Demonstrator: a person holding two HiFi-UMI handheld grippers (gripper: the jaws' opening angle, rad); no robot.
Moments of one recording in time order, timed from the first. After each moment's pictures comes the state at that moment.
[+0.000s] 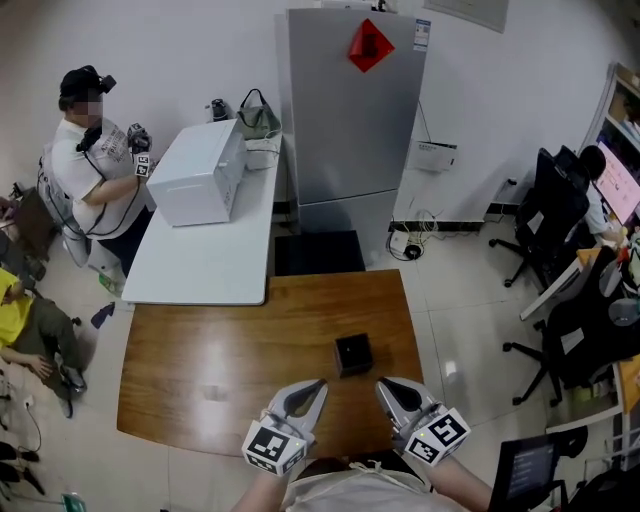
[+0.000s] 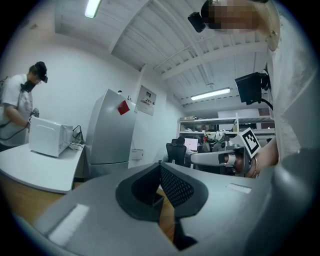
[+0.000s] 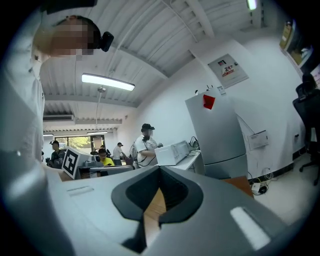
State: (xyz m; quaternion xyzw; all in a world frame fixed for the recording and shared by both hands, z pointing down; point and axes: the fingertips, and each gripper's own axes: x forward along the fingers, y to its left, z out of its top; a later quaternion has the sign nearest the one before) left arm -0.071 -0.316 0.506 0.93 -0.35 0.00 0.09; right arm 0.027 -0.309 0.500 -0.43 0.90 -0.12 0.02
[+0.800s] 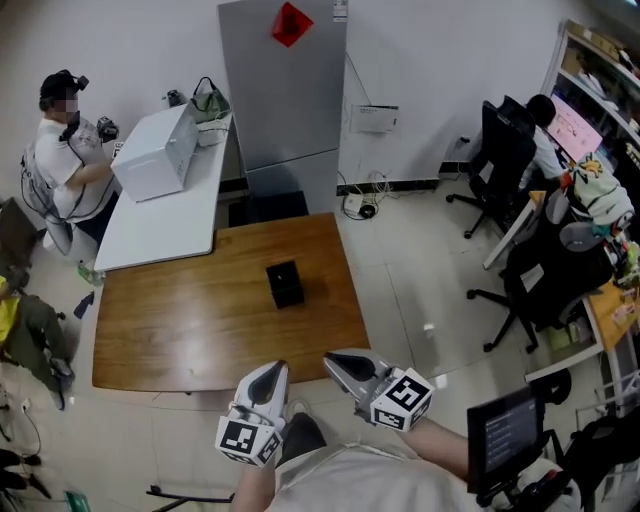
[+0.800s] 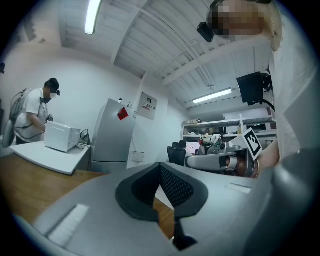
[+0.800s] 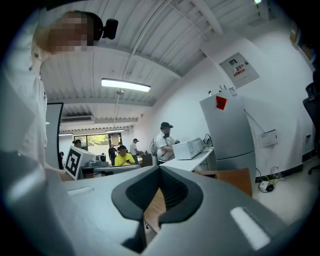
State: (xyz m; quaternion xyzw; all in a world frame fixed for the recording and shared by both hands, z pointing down) left arm -0.014 -0.144 0.488 0.91 -0.41 -0.03 0.08; right arm 0.056 -0.144 0.487 -0.34 0.93 -0.11 0.01
